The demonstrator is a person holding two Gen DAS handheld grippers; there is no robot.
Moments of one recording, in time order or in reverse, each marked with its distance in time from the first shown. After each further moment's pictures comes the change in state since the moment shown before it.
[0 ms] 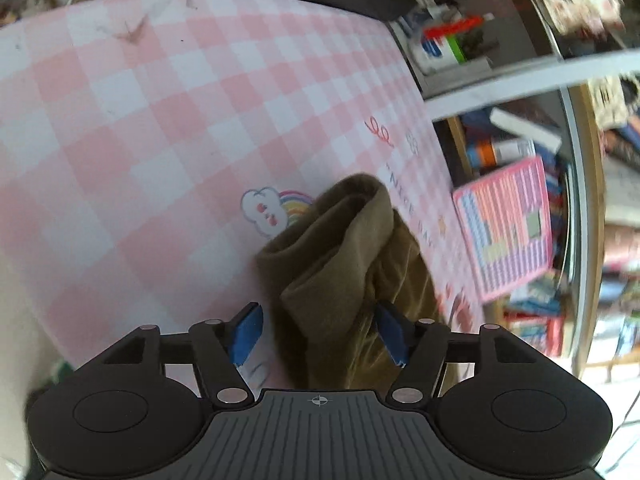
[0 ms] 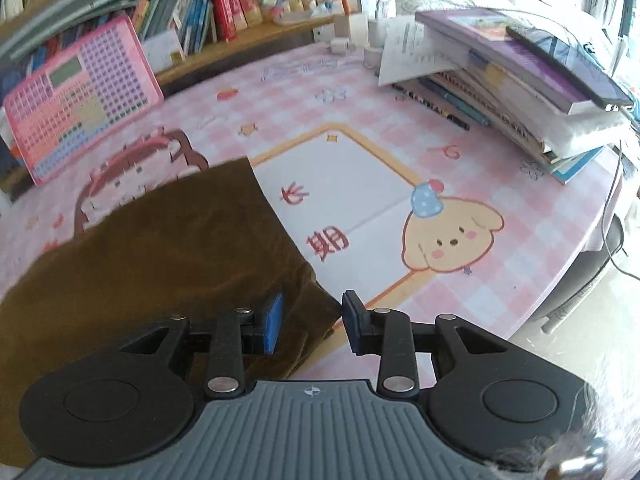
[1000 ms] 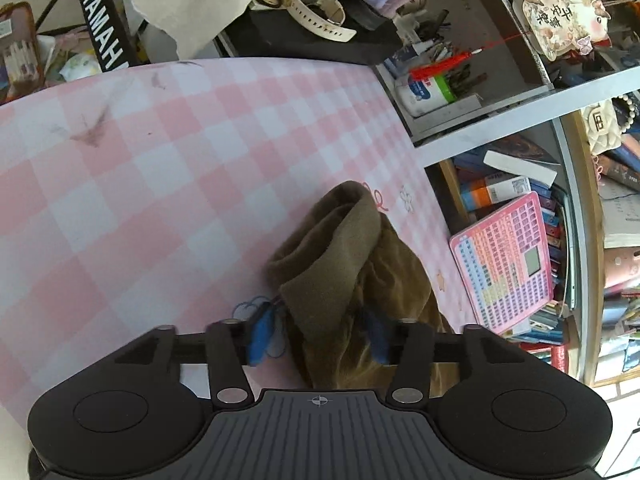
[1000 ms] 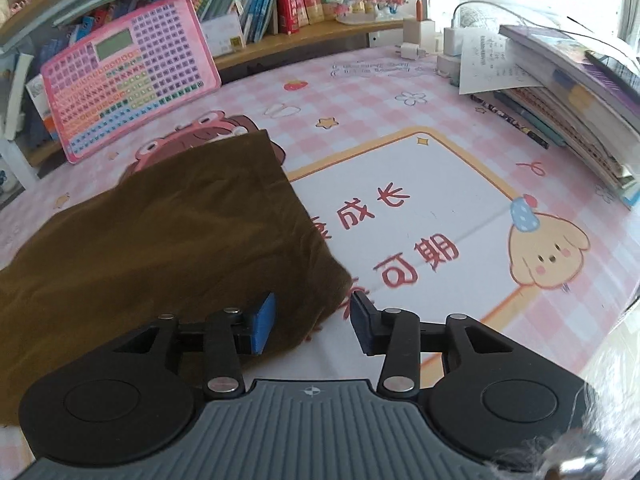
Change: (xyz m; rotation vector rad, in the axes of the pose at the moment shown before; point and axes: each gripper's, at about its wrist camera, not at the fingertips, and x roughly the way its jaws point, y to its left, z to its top) left arm 0.022 0.016 0.038 0.105 -0.102 -0.031; right arm 0.019 0.067 -0.014 -0.120 -0.063 0.078
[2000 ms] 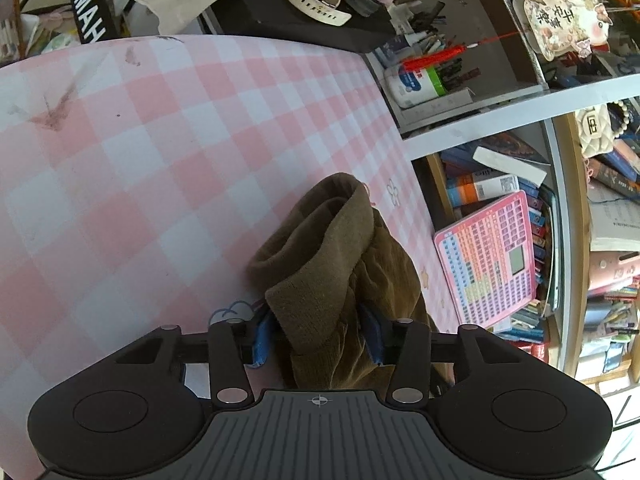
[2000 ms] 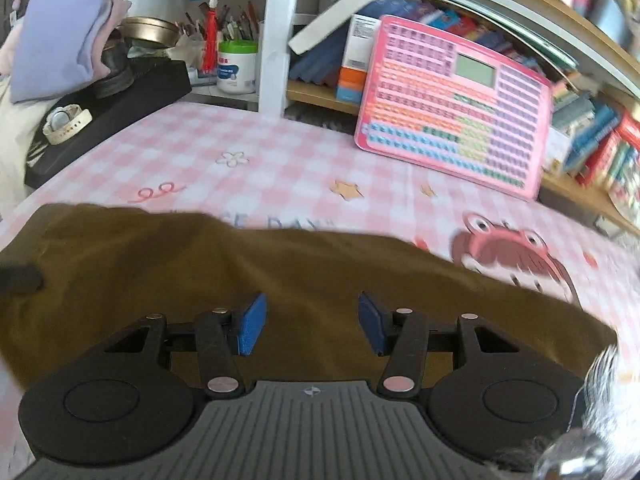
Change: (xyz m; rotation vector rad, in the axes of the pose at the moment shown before) left arm 0.024 0.000 0.008 -0.015 0.041 -0.087; right arm 0.042 0.293 -0.028 -0.687 -0.107 0.288
